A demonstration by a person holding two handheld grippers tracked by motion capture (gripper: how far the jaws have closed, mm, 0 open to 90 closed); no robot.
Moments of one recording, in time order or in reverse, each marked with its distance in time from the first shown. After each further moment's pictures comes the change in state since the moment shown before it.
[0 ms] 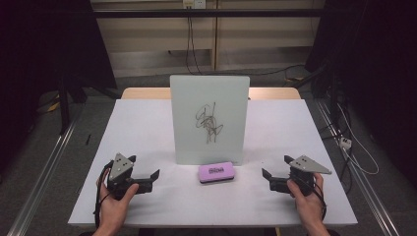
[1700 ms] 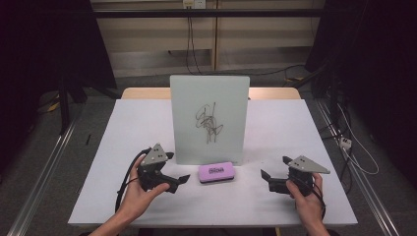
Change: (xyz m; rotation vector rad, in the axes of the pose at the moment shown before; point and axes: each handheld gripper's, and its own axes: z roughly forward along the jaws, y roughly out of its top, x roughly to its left) left arm -0.049 0.051 0.043 0.112 -0.389 0.187; right arm 0.002 0.000 0.001 0.017 0.018 -0.013
